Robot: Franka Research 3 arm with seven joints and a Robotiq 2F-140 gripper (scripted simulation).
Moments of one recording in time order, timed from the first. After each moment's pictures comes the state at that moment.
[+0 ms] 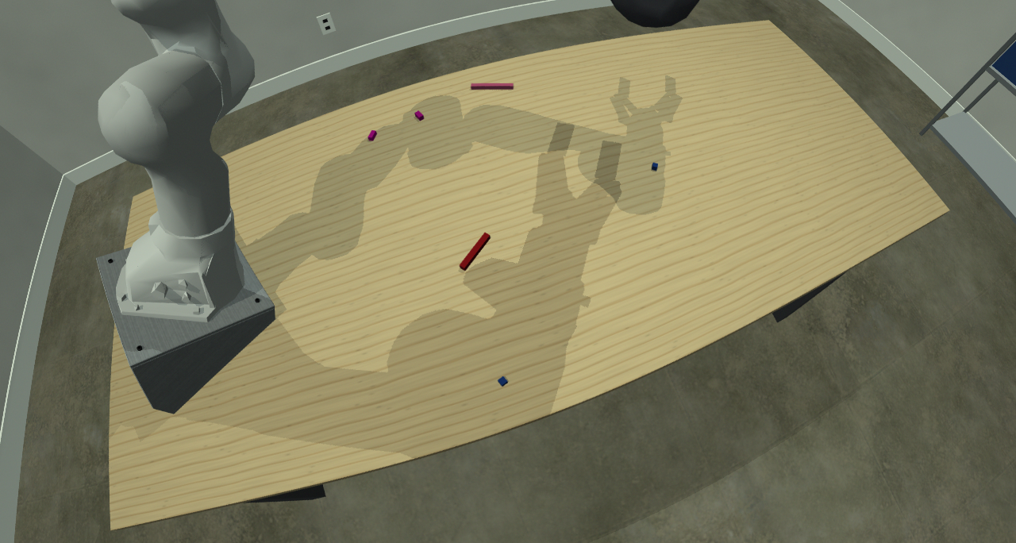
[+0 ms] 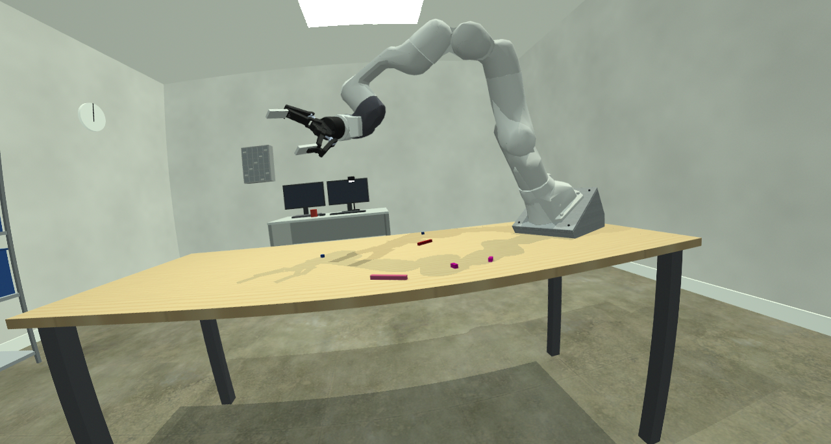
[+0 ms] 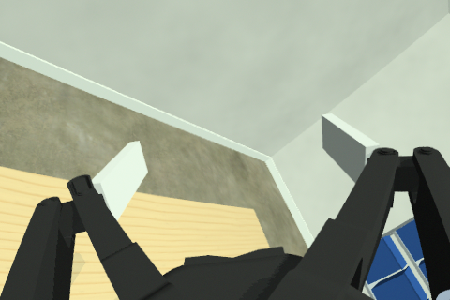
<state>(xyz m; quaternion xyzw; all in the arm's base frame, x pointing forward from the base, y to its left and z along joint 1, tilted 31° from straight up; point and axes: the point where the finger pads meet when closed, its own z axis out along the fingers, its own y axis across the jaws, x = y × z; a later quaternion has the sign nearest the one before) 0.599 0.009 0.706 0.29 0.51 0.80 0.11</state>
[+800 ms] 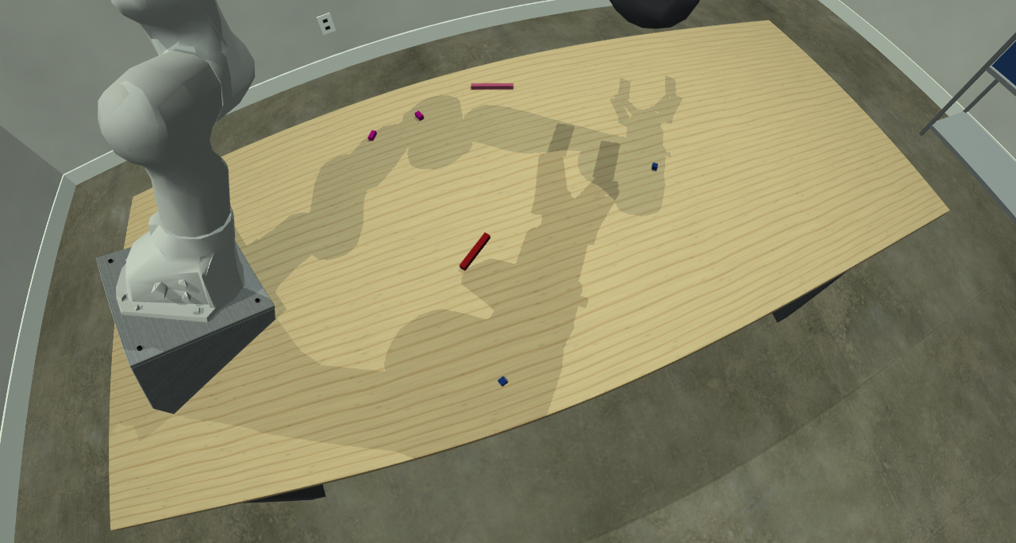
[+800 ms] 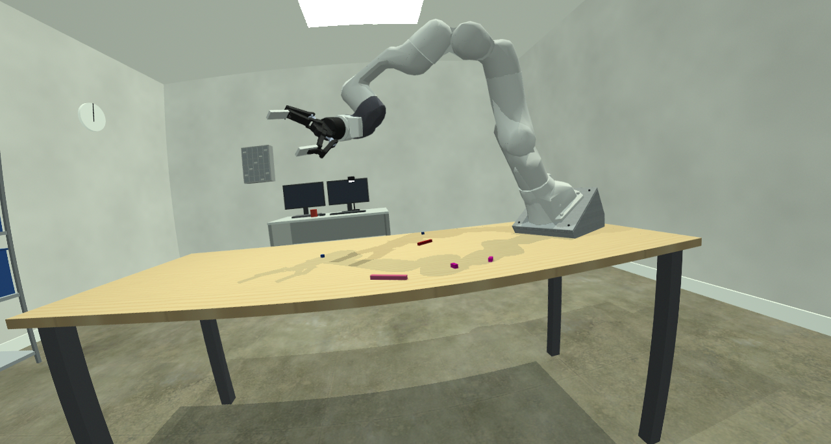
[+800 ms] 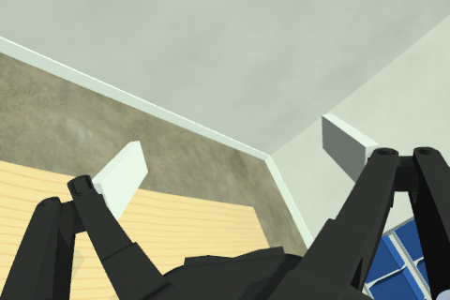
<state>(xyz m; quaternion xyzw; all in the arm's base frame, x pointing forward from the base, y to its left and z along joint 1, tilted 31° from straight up) 0.600 0.007 0.703 0.29 0.52 0.80 0.12</state>
